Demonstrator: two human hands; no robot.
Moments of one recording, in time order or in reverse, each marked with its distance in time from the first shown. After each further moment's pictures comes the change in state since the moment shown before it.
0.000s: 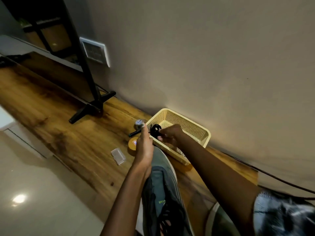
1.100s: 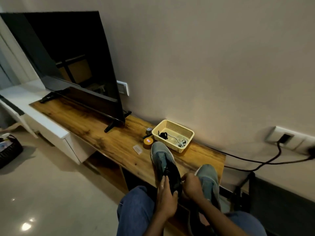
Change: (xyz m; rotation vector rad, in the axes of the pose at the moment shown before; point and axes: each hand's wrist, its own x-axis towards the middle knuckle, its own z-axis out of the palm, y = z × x) left_hand -0.246 -0.076 -0.062 1.070 -0.225 0.188; right_hand -0.262 0.144 -0.068 -0.981 0.218 -0.285
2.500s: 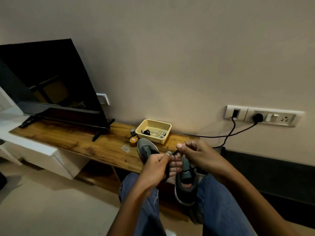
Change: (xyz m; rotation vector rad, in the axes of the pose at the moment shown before) left_hand -0.157 0.126 -0.099 -0.658 -0.330 0.135; right_hand -0.218 -0.020 -0.176 0.697 -0.013 -0.404
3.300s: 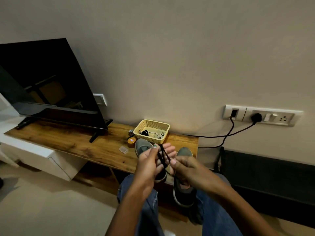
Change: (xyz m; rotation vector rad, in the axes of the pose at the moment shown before) left_hand 0.015 0.000 -0.003 -0.318 0.121 0.081; right_hand -0.006 0.022 0.023 0.102 -0.141 0.059
